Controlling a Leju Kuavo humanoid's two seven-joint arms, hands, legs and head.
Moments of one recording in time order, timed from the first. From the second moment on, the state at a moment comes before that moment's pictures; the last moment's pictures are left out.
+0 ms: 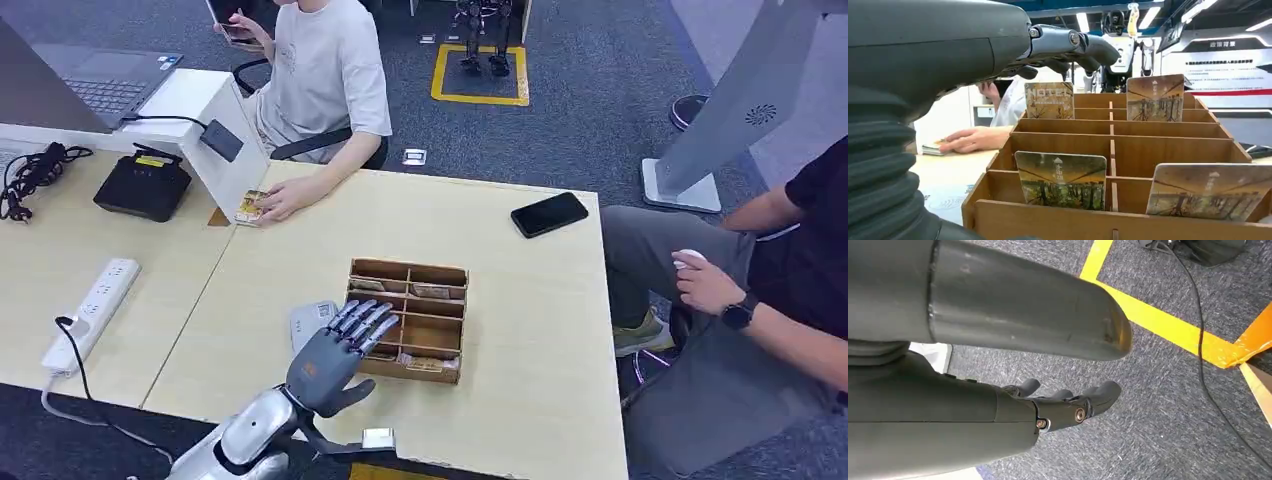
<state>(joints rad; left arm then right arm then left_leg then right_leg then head) -0.15 0.24 -0.69 -1.37 -1.13 0.56 -0.08 0.08 -0.23 0.50 -0.69 0.18 0.00 0.29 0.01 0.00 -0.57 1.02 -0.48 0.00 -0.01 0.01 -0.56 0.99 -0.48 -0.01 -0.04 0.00</state>
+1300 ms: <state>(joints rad) -0.14 0.23 -0.69 -1.37 -1.13 0.55 -0.07 0.08 -0.23 0.51 -0.69 0.18 -0.01 0.29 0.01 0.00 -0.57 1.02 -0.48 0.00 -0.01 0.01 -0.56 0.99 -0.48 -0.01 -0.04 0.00</state>
